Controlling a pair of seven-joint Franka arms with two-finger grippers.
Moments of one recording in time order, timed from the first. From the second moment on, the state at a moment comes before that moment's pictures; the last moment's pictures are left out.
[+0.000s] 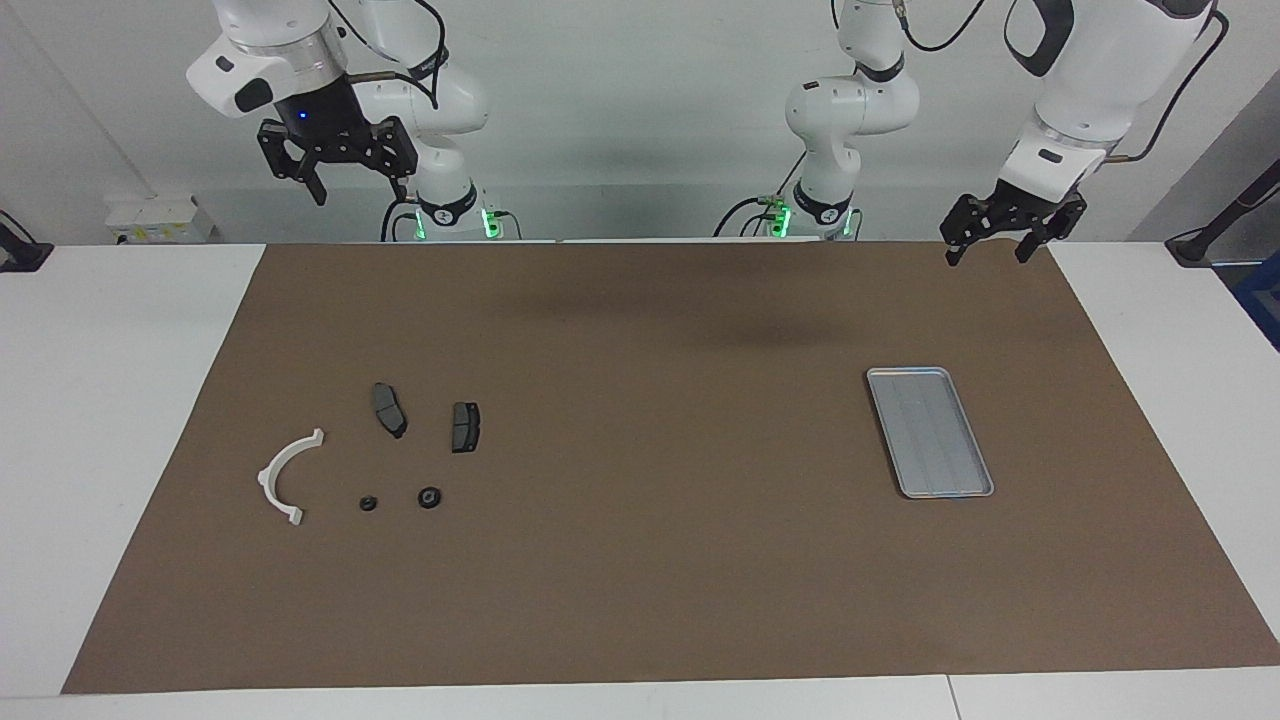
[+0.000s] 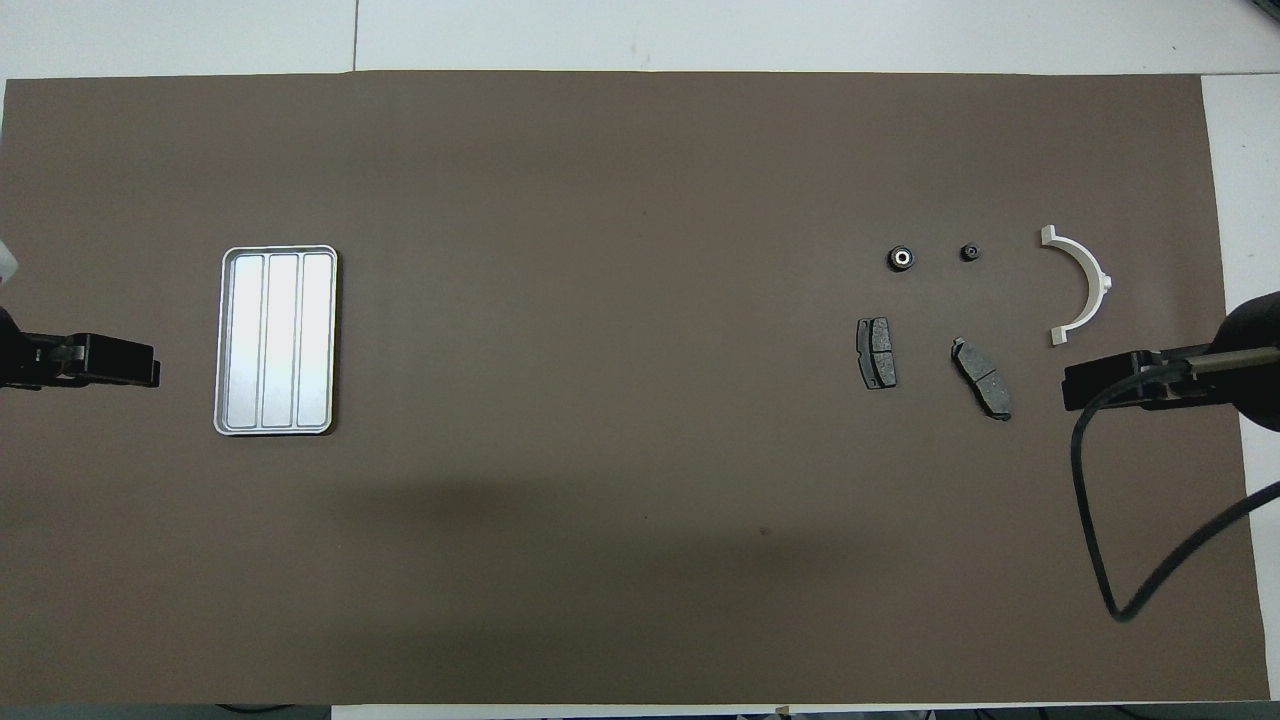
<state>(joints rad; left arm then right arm) 0.04 -0.16 -0.08 -1.80 0.02 1.63 0.01 0.01 -0.15 0.10 -1.65 0.01 1.45 0.09</state>
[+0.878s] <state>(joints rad) 0.04 -0.19 -0.08 -1.91 0.02 1.78 0.01 0.01 0.16 0.09 -1.87 0.00 1.99 0.13</state>
